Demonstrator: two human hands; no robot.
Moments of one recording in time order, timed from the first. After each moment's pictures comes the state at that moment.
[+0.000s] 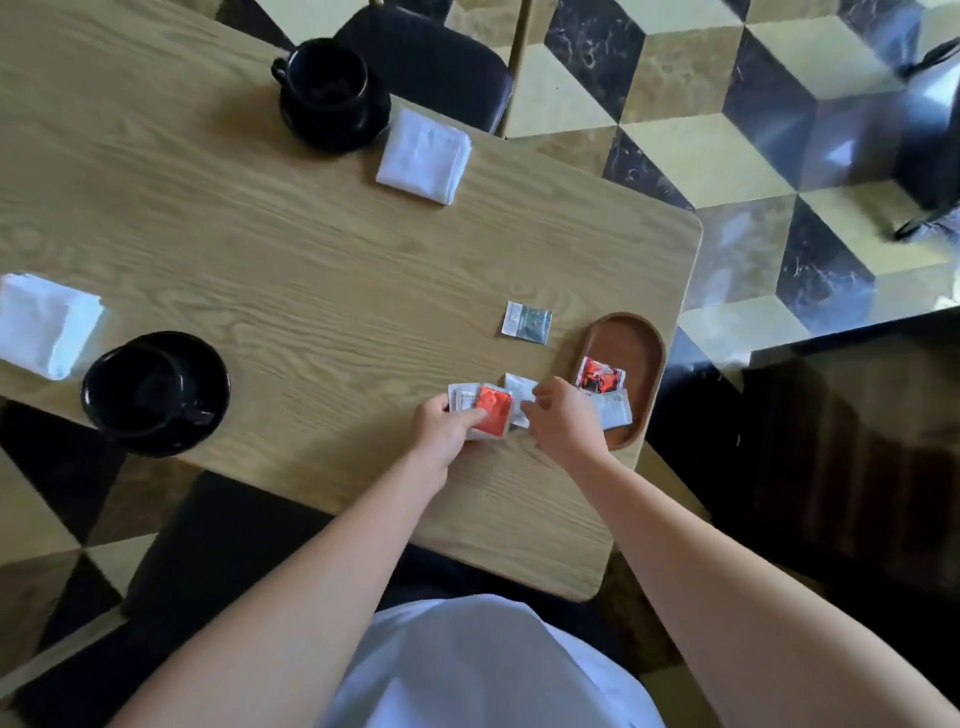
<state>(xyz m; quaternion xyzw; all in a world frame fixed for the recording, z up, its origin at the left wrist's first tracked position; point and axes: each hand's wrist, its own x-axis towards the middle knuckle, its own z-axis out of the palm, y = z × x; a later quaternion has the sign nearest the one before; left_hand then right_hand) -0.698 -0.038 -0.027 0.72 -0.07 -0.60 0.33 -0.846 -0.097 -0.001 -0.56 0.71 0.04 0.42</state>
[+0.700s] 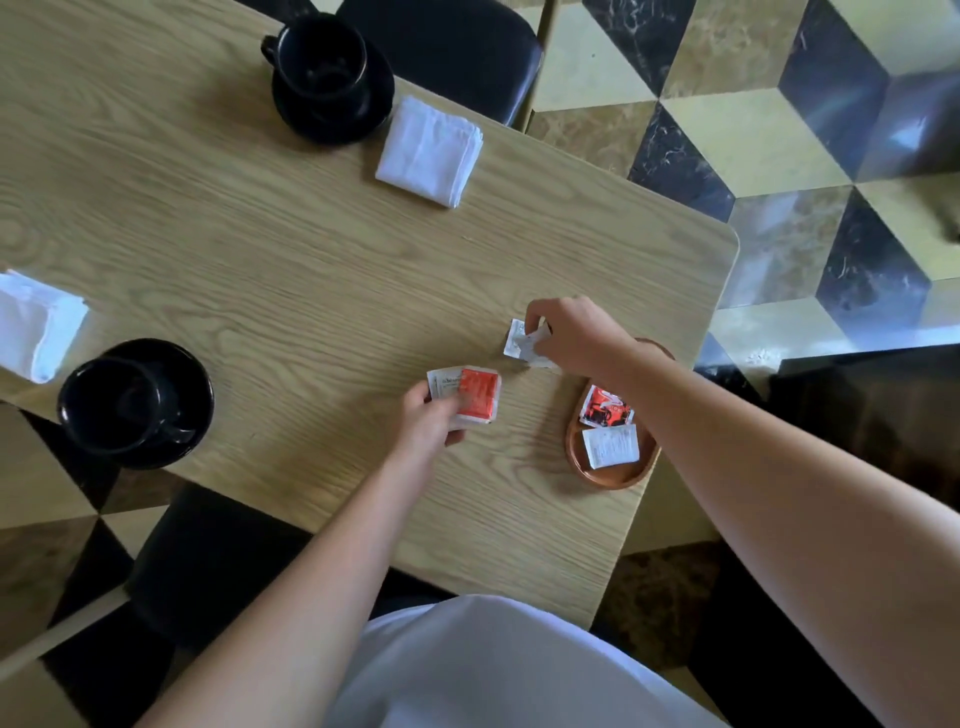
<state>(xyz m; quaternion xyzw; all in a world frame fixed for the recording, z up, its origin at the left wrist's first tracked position) -0.686 -0.084 -0.027 0.70 0.03 -0.59 0.40 -0.825 -0.253 -0.003 -0.78 0.49 0.19 0.34</state>
